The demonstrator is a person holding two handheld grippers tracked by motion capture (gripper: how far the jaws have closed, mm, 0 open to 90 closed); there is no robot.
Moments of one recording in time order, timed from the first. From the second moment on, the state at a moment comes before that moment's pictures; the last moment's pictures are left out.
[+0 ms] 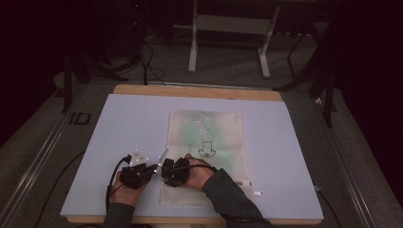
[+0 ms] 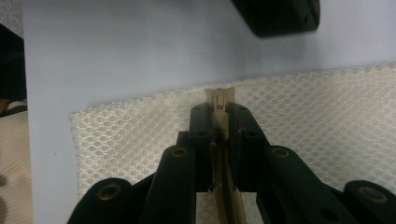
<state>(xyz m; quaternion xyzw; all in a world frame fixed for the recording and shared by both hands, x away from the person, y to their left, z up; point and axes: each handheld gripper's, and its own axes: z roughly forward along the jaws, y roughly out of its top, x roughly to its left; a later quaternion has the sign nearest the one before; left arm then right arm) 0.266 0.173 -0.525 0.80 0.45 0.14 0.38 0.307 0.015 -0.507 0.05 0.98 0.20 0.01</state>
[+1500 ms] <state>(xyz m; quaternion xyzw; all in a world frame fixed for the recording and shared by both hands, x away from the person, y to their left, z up) 0.275 0.160 -0.535 0.81 0.44 0.08 0.37 0.306 0.003 -0.509 0.07 0.97 0.23 0.01</state>
